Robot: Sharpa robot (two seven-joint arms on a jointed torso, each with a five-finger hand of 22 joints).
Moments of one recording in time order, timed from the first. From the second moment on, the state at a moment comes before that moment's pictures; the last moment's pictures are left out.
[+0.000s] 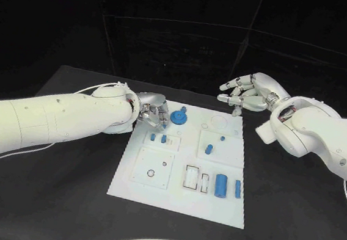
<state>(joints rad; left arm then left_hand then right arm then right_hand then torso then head) 1.20 -0.60 -0.09 1.18 -1.26 -0.08 -0.05 1.31 -0.07 0.47 -0.12 0.06 1.04 0.14 0.24 0.07 1.08 0.06 0.39 0.07 1.47 -0.01 1.37 1.12 0.12 1.40 0.09 1.14 1.11 1.28 -0.81 -0.02 1.45 -0.84 -0.30 0.05 1.47 0.03 -0.27 0.28 0.35 0.76 0.18 0.26 0.08 0.99 0.09 0.79 0.62 1.38 0.01 0.59 0.67 0.18 1.19 0.11 0.67 0.28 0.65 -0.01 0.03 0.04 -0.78</state>
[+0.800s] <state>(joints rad) 1.20 -0.60 -0.09 1.18 -1.26 -0.06 -0.07 1.30 -0.08 0.48 -0.13 0.06 0.98 0.16 0.16 0.07 1.06 0.08 0.34 0.07 1.47 0.00 1.37 1.10 0.12 1.39 0.09 1.14 1.11 1.28 -0.81 -0.02 1.45 -0.84 -0.30 0.05 1.46 0.04 -0.27 0.27 0.35 0.76 0.18 0.27 0.08 0.99 0.09 0.79 0.61 1.38 0.01 0.59 0.68 0.18 1.20 0.11 0.66 0.28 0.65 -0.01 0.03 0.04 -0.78</state>
